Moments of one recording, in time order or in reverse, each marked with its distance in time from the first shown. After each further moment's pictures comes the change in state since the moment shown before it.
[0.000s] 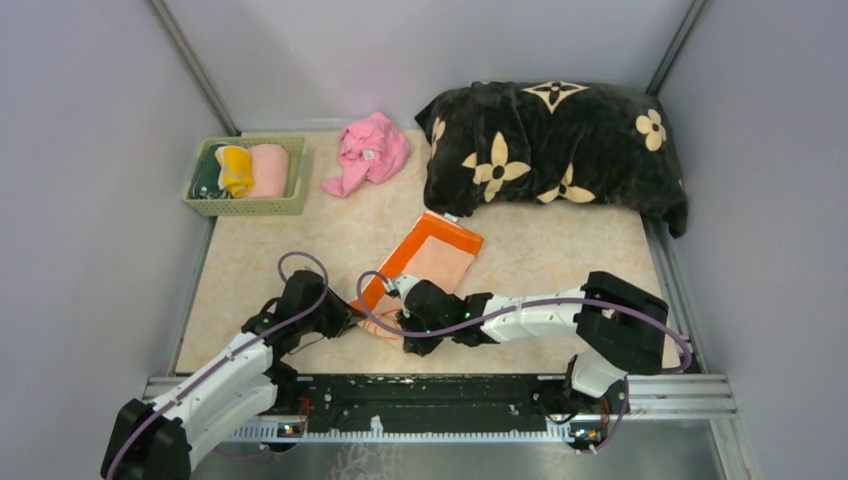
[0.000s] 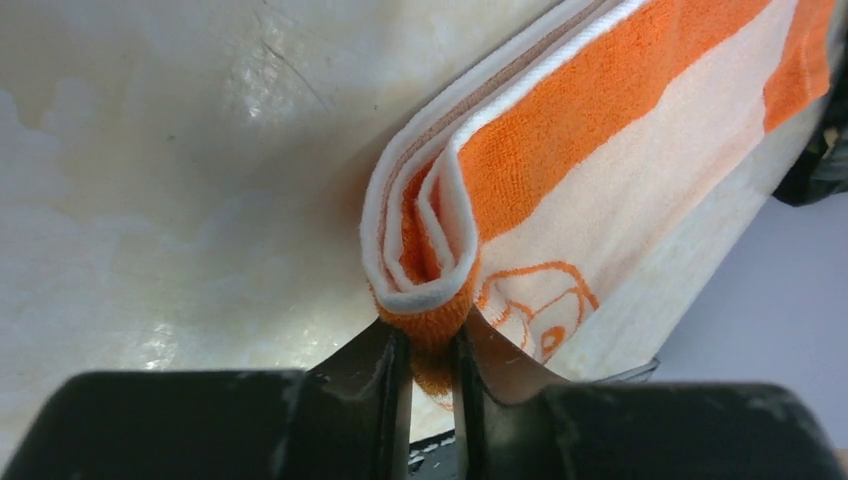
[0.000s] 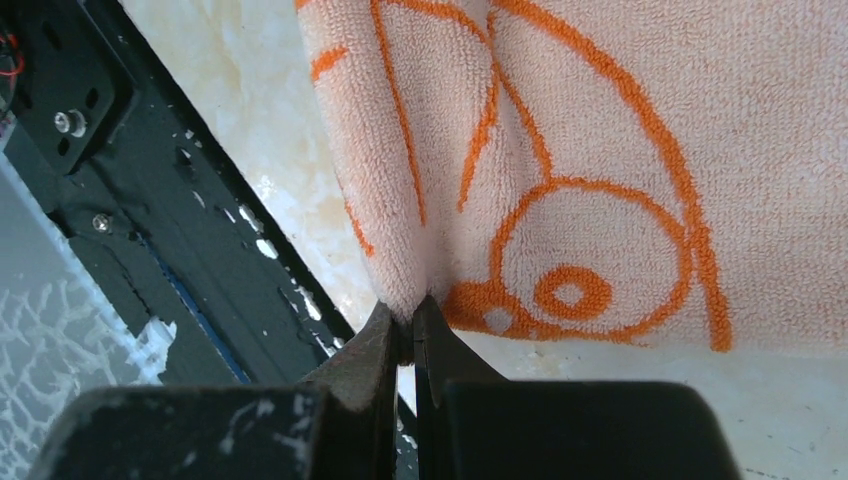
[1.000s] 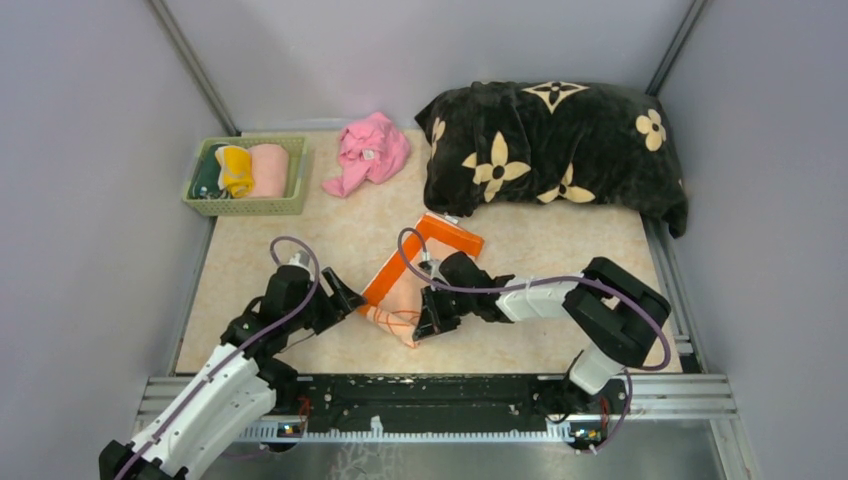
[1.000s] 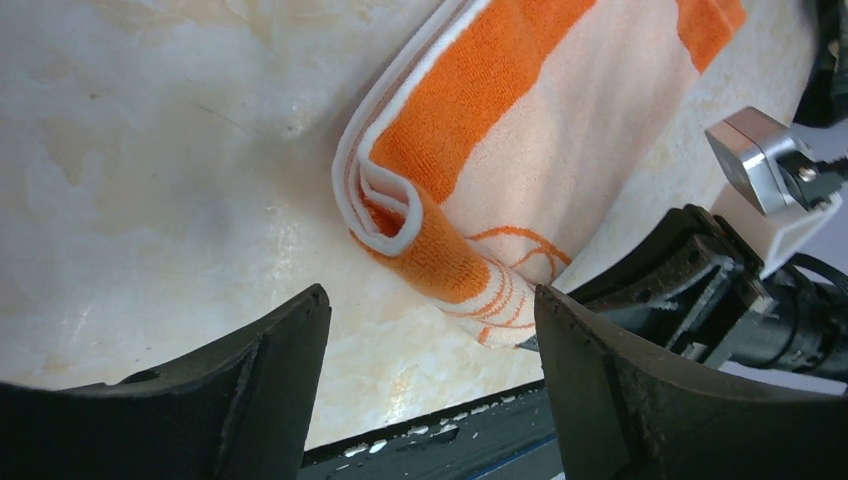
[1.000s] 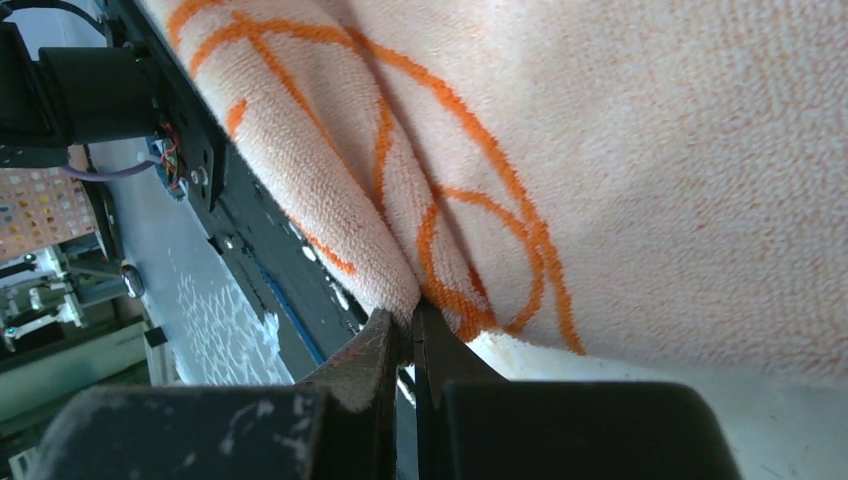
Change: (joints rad) left arm -0.004 -0.175 0.147 -0.224 -0.042 0.269; right arm -0.293 0.023 -0.131 0.203 -0.403 0.227
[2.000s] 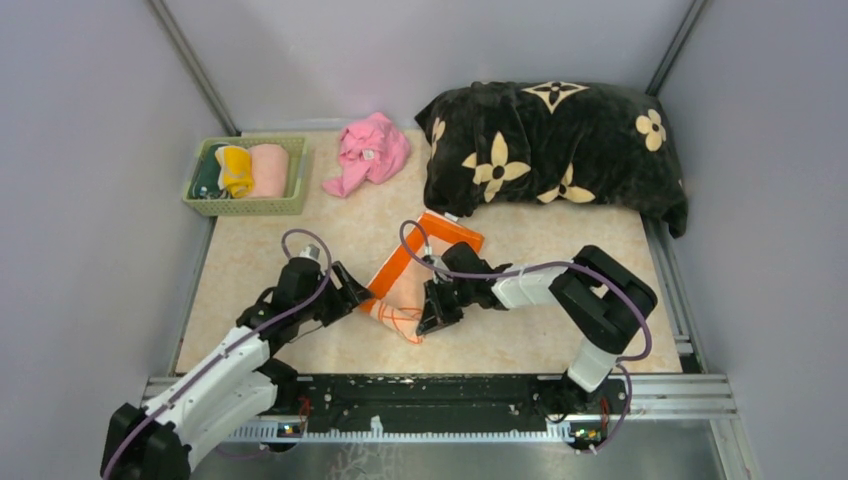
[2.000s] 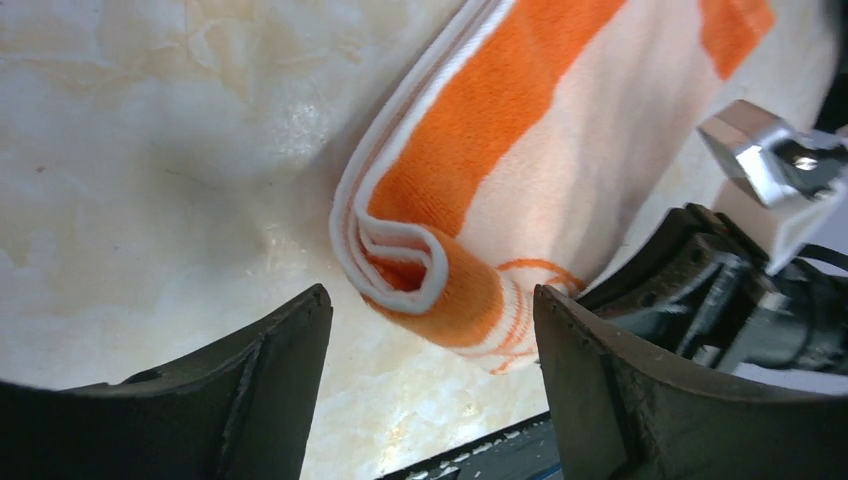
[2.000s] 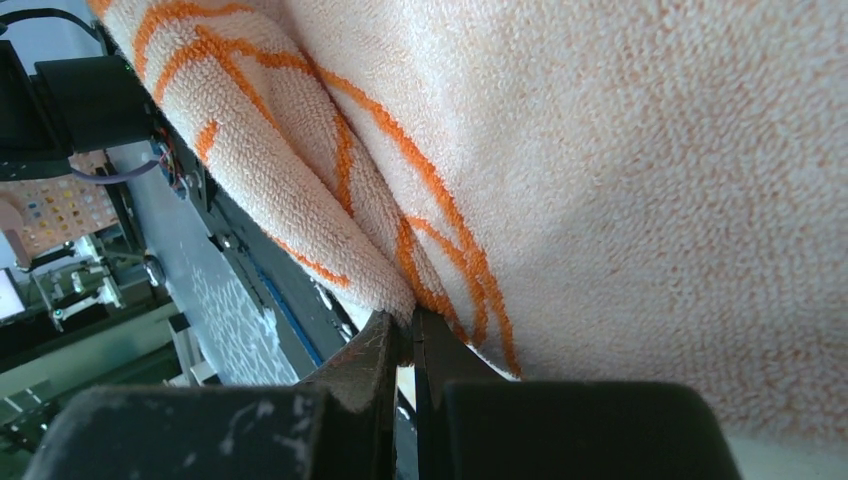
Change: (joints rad) left arm 0.000 0.229 -0.034 0.234 0.024 0.013; right arm -0.092 0.104 0.062 -0.063 -0.105 -0.045
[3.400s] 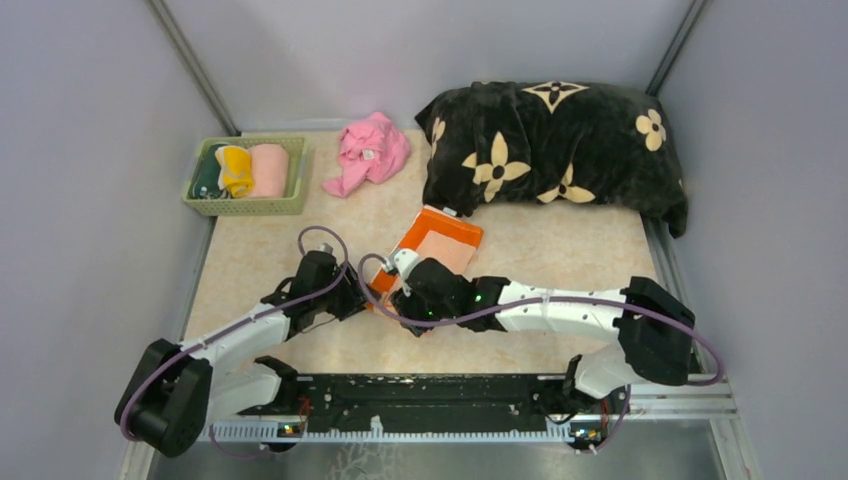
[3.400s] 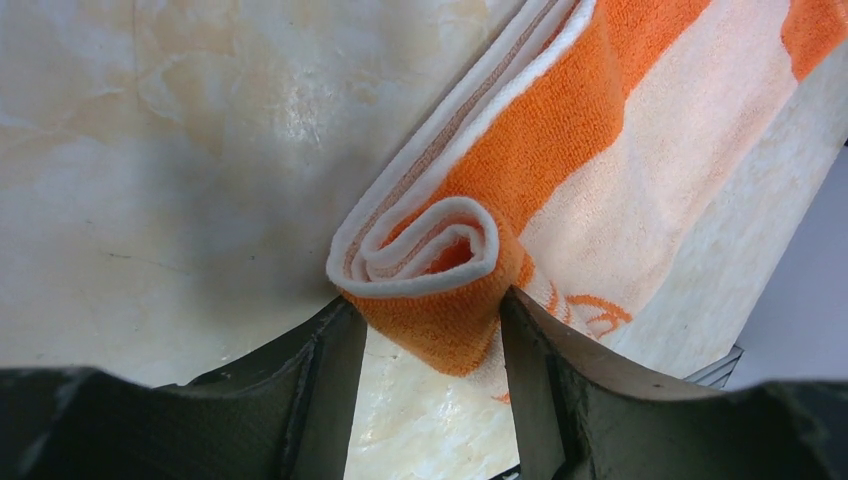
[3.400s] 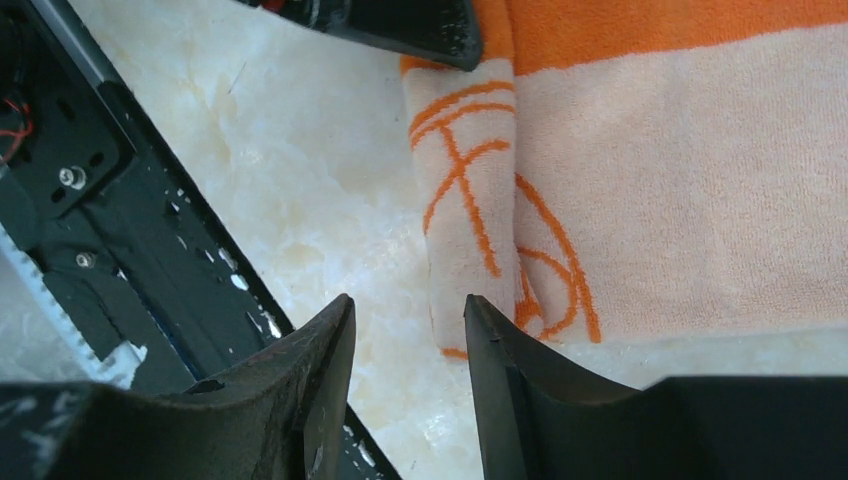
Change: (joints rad) left arm 0.004 0.261 -0.017 0.232 0.011 -0.040; right arm 0.325 -0.257 0.195 -0.305 0.619 -0.344
